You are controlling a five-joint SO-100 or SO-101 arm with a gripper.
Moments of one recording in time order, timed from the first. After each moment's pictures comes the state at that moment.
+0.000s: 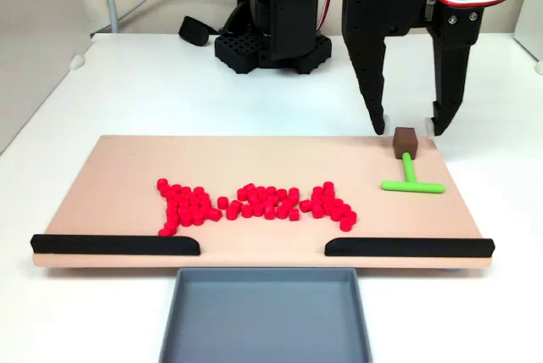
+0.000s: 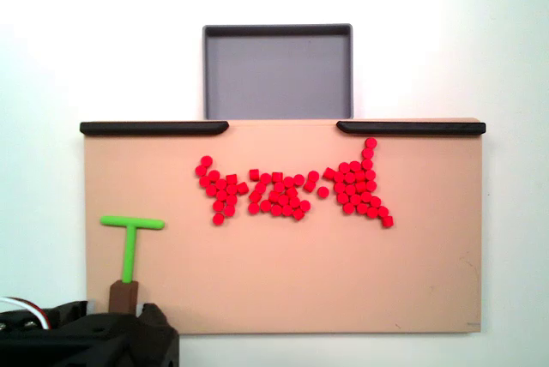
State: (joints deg) arm -21.4 88.8 103.5 72.2 -64.5
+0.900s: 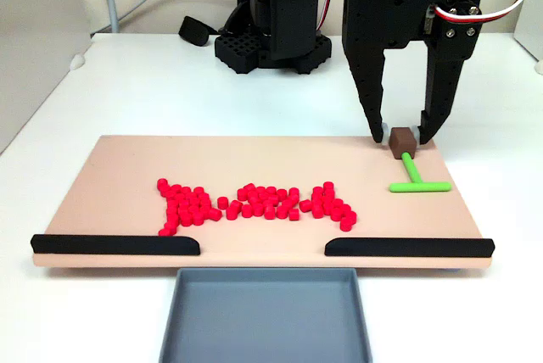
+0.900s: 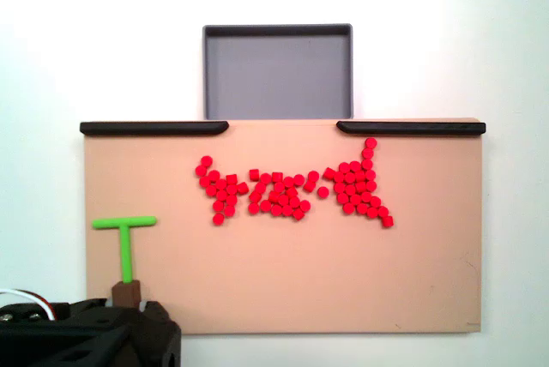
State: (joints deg) arm -21.5 86.7 103.5 71.6 -64.0
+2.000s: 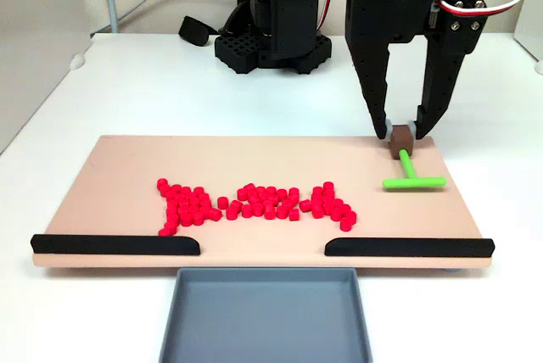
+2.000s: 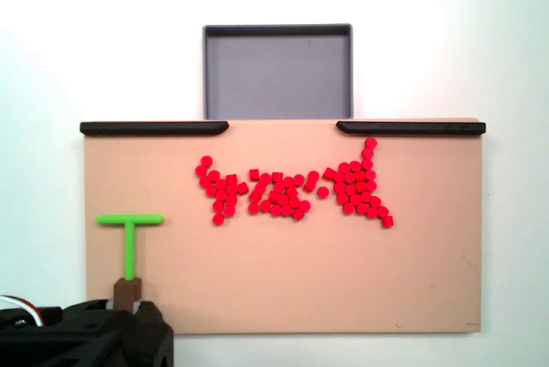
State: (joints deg) arm -22.3 88.1 103.2 71.9 -64.7
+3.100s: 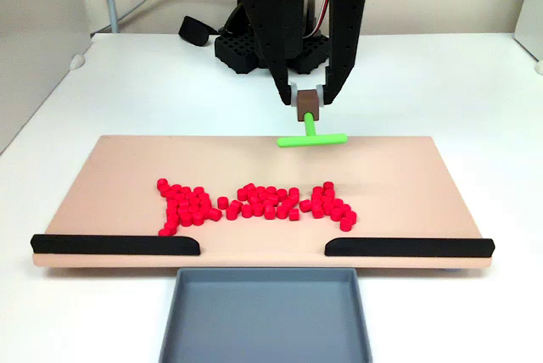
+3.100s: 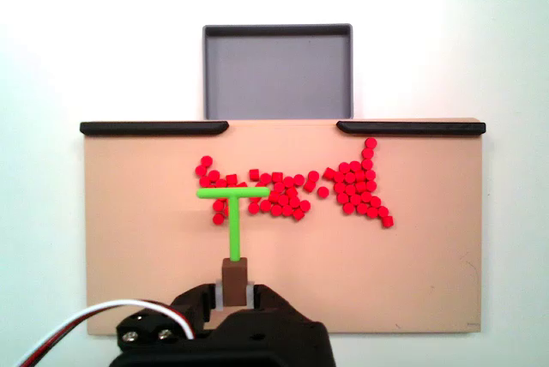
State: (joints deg) arm -3.7 96.9 101.2 78.0 -84.0
